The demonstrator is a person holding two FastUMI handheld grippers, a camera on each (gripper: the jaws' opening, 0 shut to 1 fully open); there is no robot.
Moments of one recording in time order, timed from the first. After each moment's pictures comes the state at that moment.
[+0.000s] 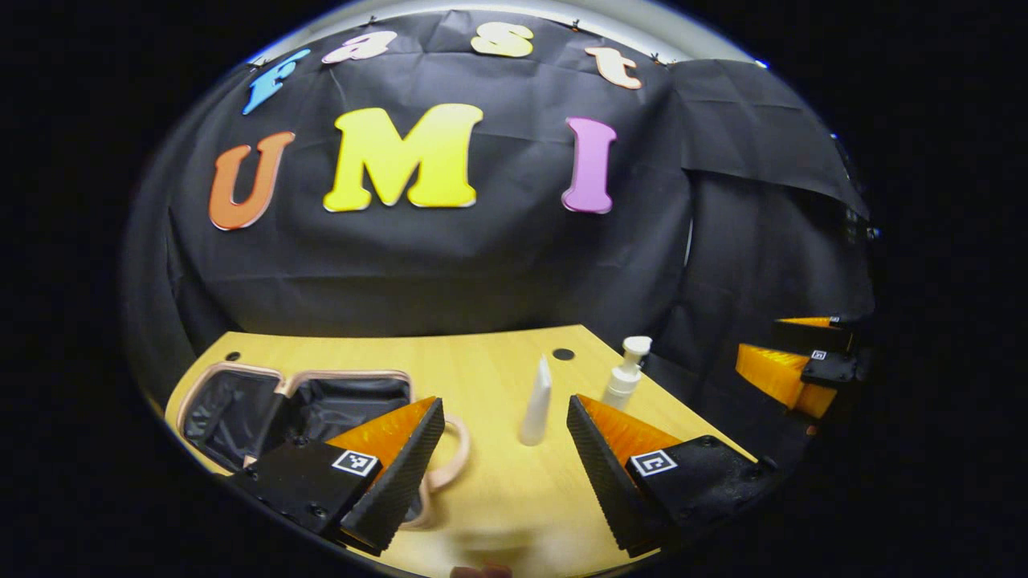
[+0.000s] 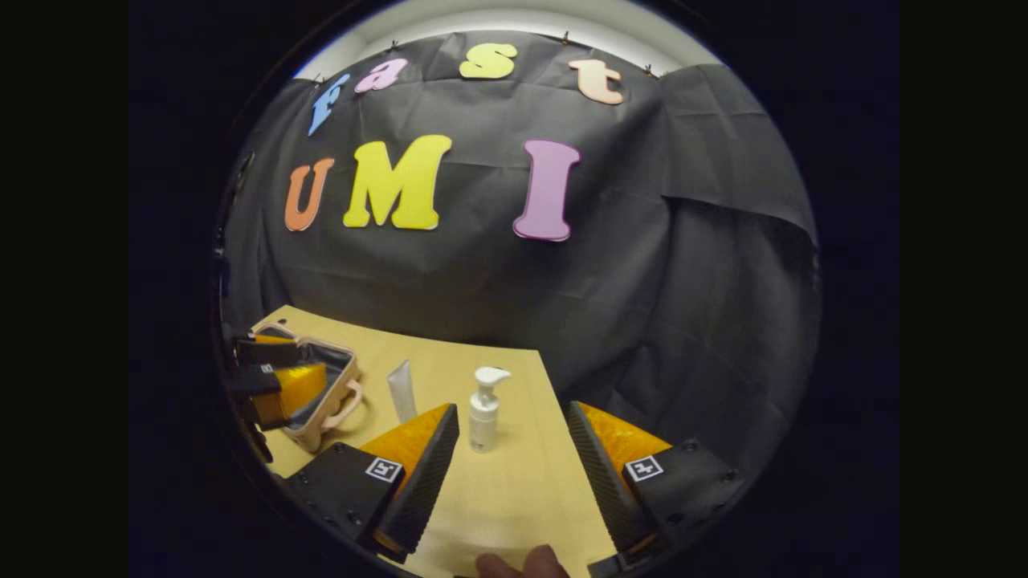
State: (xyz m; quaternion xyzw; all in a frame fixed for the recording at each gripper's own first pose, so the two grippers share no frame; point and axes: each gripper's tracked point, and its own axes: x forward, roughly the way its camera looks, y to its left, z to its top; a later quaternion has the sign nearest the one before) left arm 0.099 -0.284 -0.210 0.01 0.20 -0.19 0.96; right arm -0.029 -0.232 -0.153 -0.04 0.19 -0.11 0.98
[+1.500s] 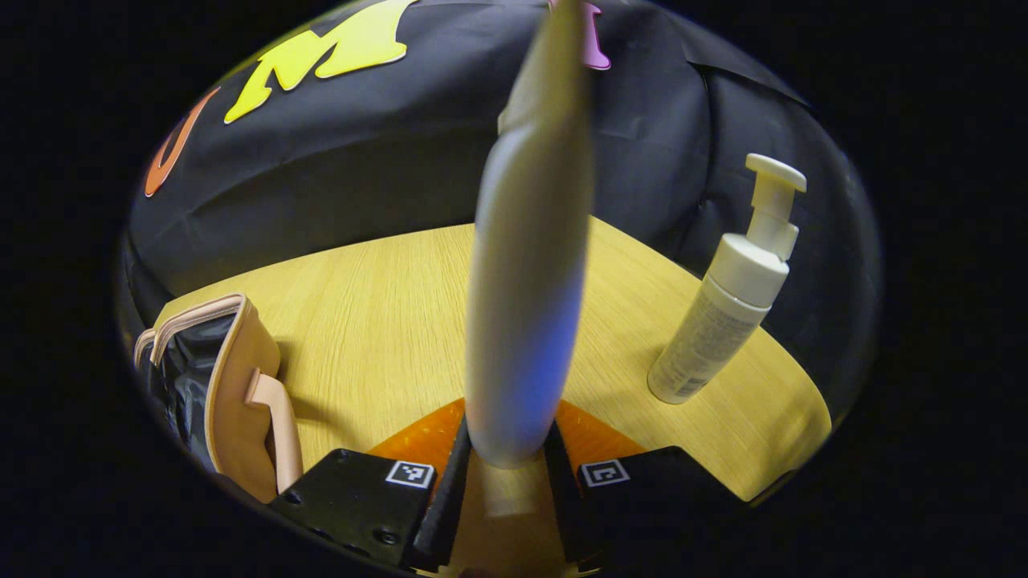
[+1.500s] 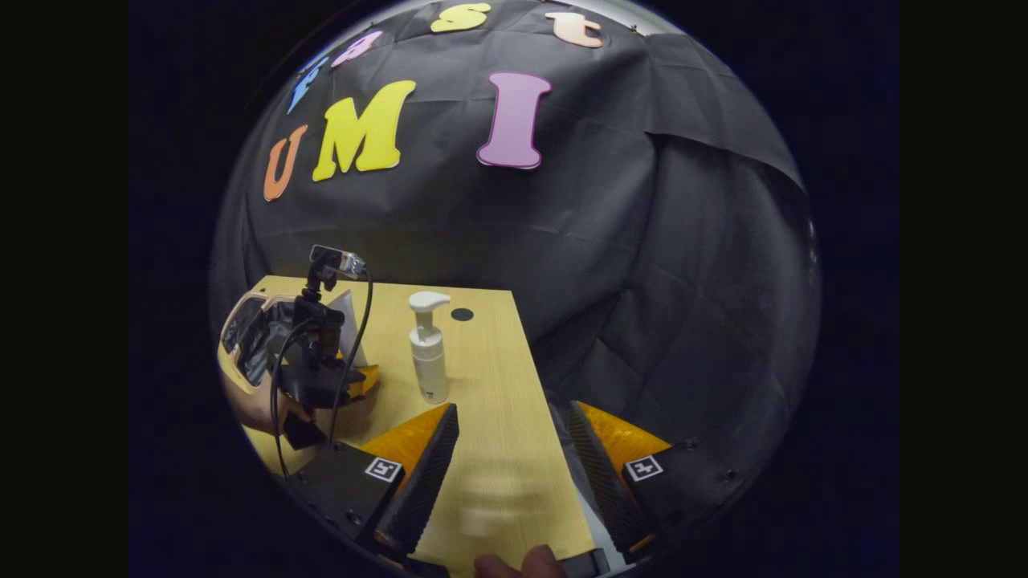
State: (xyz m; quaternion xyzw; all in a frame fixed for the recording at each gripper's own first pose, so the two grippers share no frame) left arm 0.222 -0.346 -0.412 0.07 0.33 -0.20 0.92; right arm -0.031 -0.285 -0.232 -0.02 0.28 -0.13 0.95
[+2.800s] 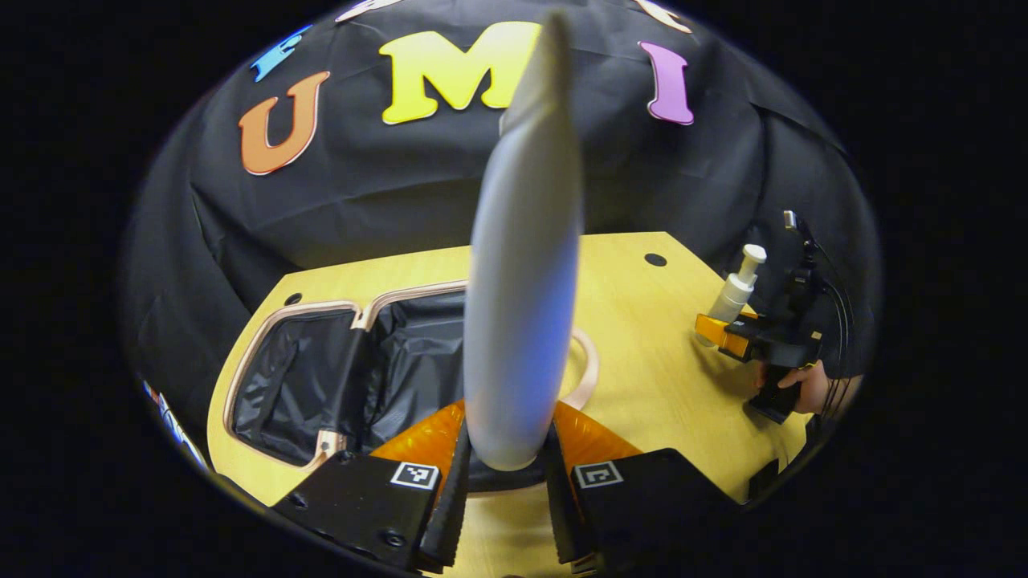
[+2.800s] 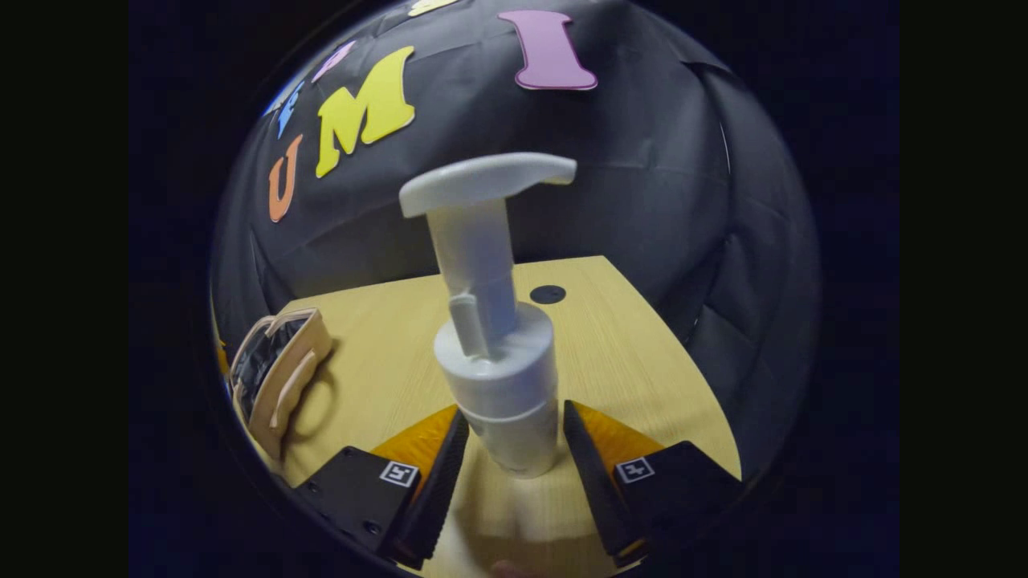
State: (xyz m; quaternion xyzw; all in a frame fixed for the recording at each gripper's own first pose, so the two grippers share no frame) left arm 0.104 -0.119 -0.264 0.07 0.36 -0.06 0.93; right arm 0.141 -0.202 -0.381 0.08 0.29 -0.02 0.95
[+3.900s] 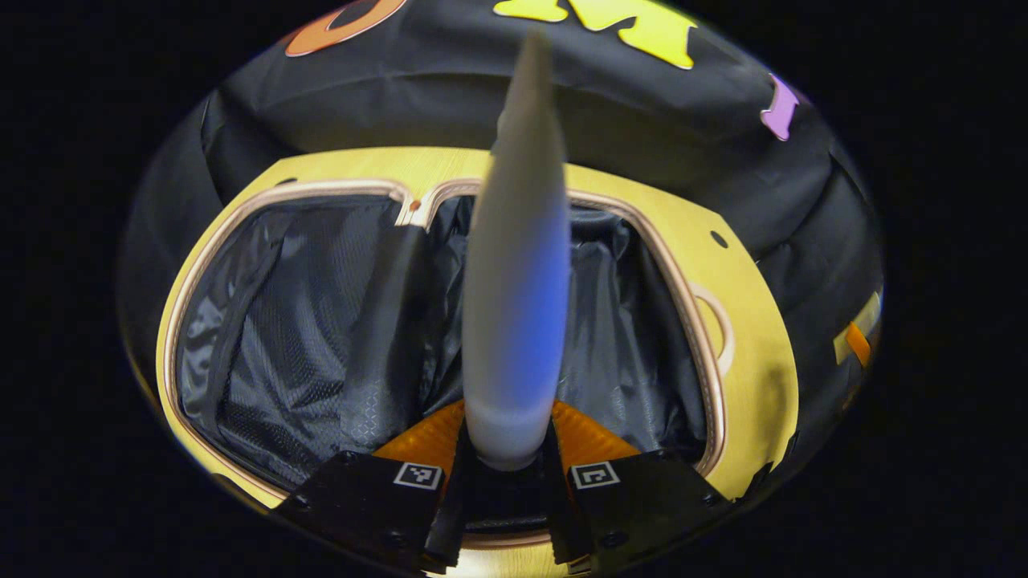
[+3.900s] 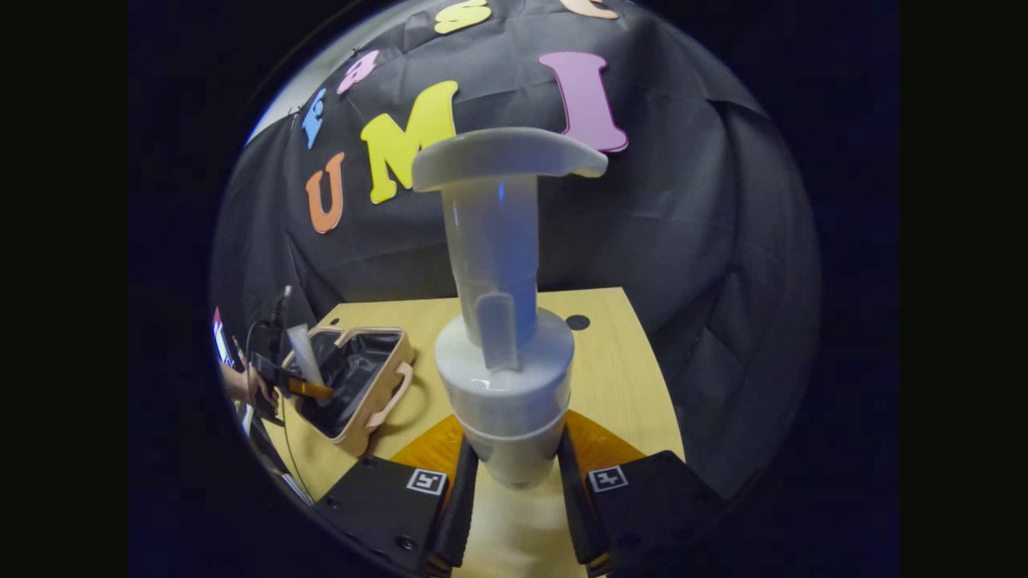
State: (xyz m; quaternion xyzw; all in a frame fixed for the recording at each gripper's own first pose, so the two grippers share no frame) left arm 0.138 -0.010 -0.376 -0.06 0.52 -0.06 0.85; right arm 0.029 -0.177 -0.217 0.09 0.29 0.05 0.95
